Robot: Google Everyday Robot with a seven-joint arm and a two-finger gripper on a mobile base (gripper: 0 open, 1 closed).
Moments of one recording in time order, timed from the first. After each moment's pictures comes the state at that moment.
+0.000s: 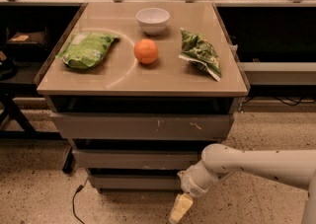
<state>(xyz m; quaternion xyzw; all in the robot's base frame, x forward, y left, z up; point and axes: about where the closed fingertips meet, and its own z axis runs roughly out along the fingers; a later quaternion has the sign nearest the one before) 0.415 -0.063 0.419 -0.56 0.78 0.26 0.12</state>
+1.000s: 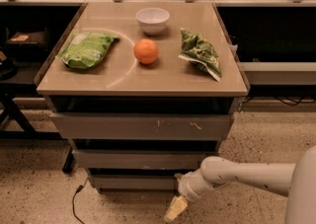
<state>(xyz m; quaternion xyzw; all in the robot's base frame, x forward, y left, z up) 0.440 -0.054 0.347 -0.54 0.78 0.27 0.18</state>
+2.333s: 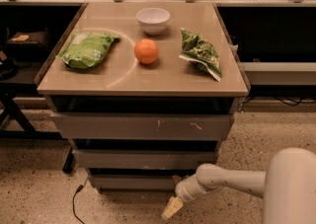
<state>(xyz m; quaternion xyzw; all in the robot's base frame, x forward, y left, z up) 0.474 -0.048 0.255 -0.52 0.78 0.27 0.21</state>
